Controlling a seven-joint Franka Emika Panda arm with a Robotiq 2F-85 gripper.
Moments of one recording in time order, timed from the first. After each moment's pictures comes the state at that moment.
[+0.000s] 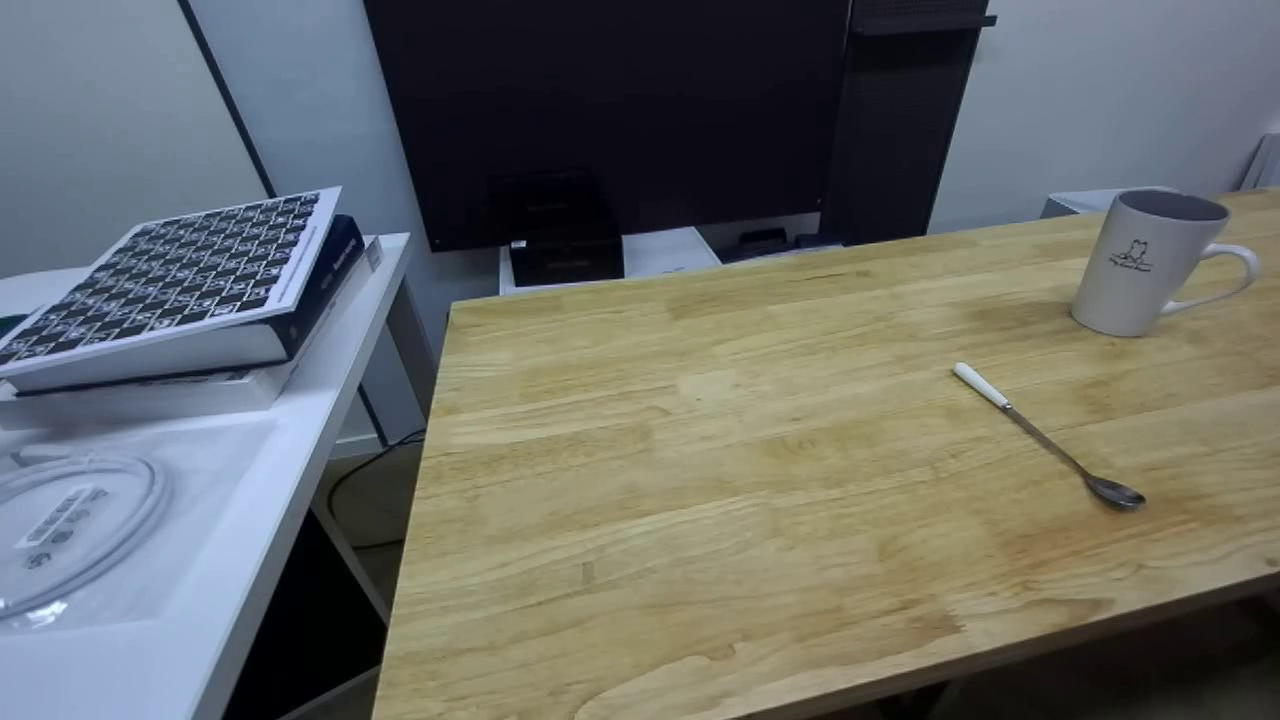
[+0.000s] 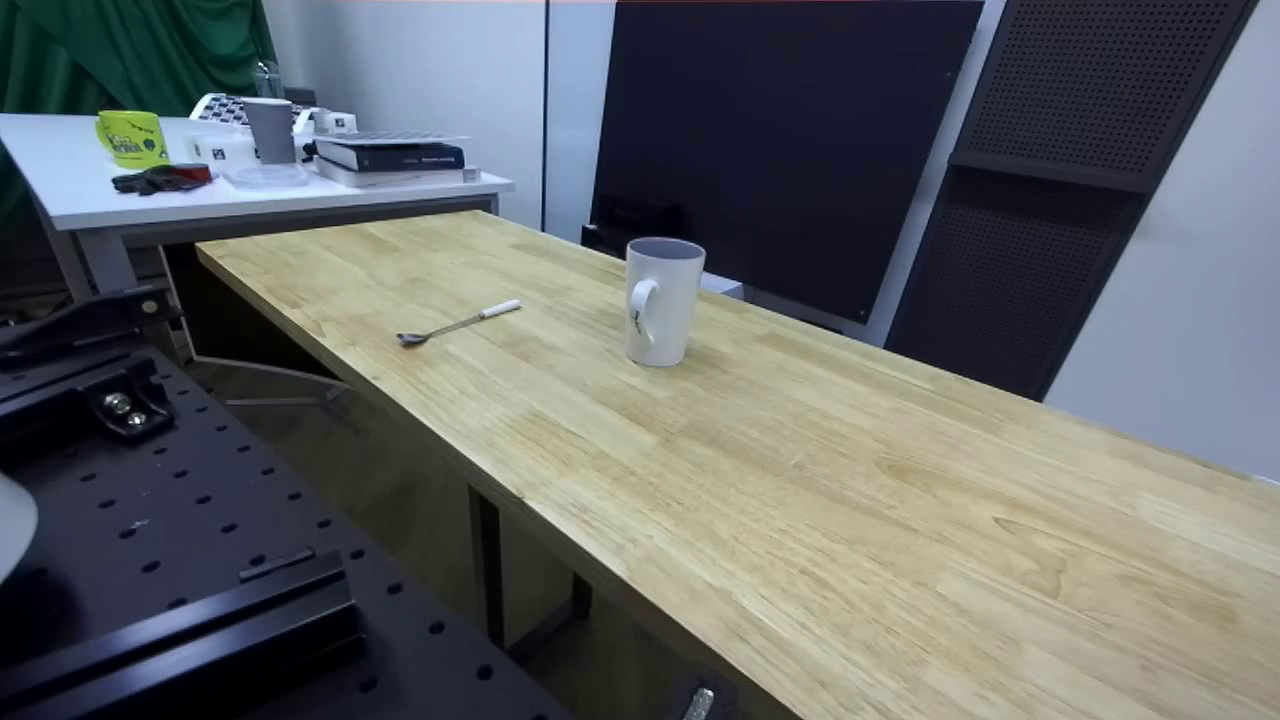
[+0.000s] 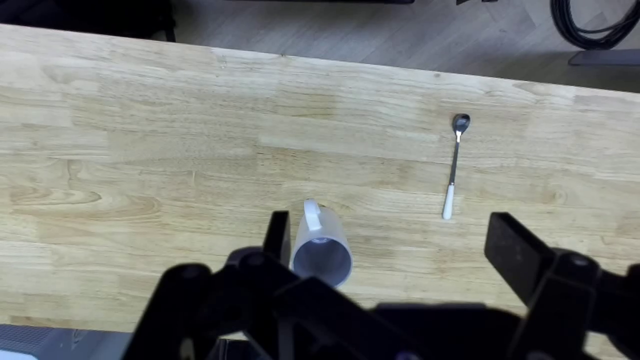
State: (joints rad) arm 0.00 -0.61 0.00 -2.52 0.02 1.91 -0.01
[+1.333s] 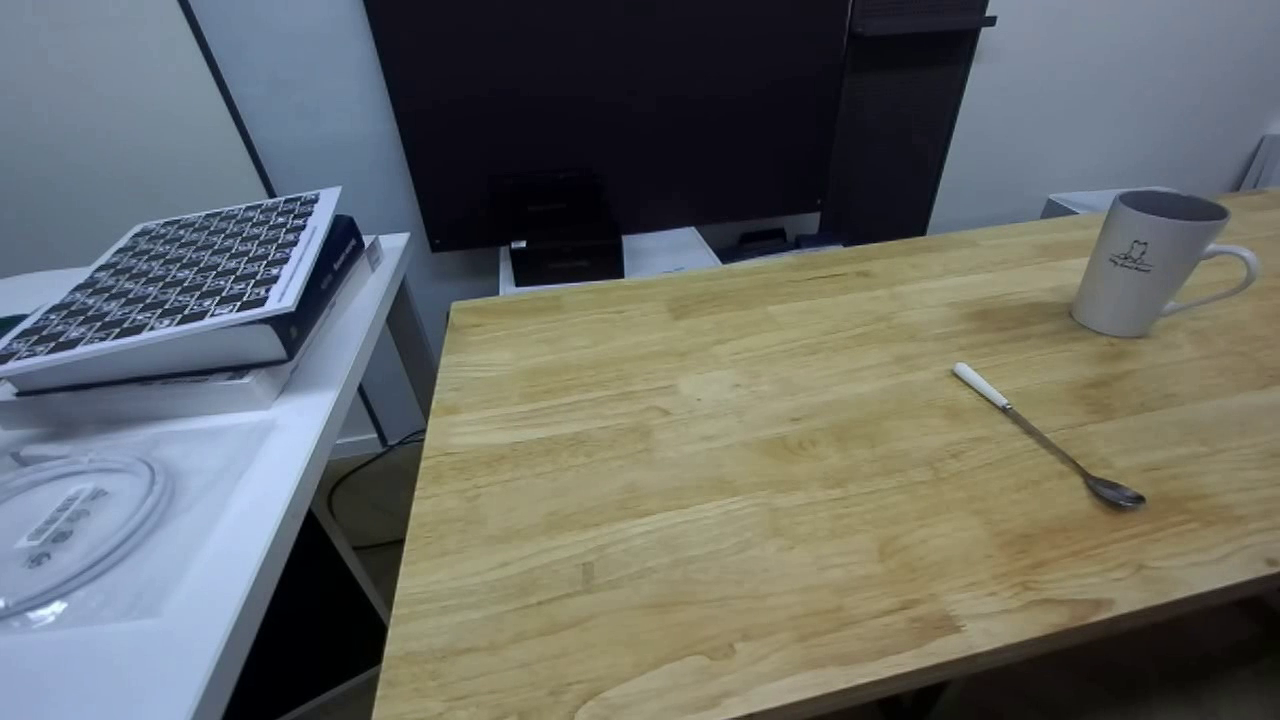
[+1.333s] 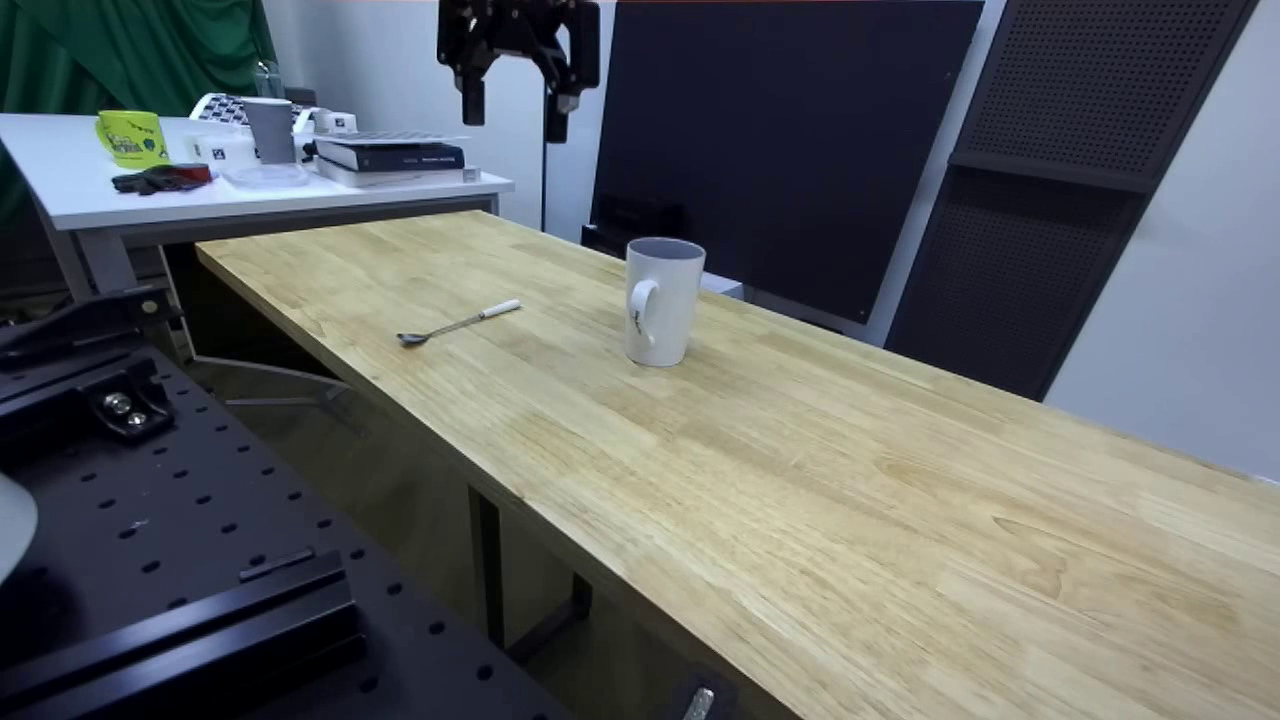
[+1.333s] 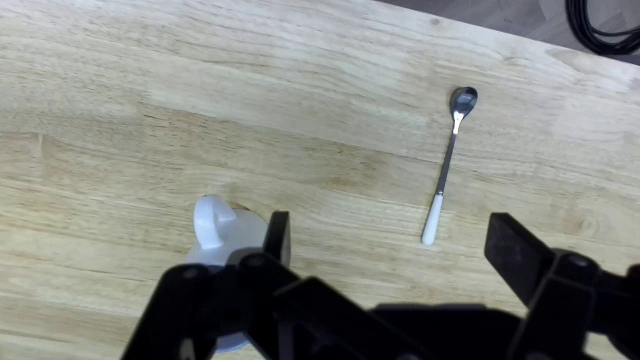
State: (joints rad) arm 0.10 -0.09 0.09 -2.59 0.07 2.49 0.00
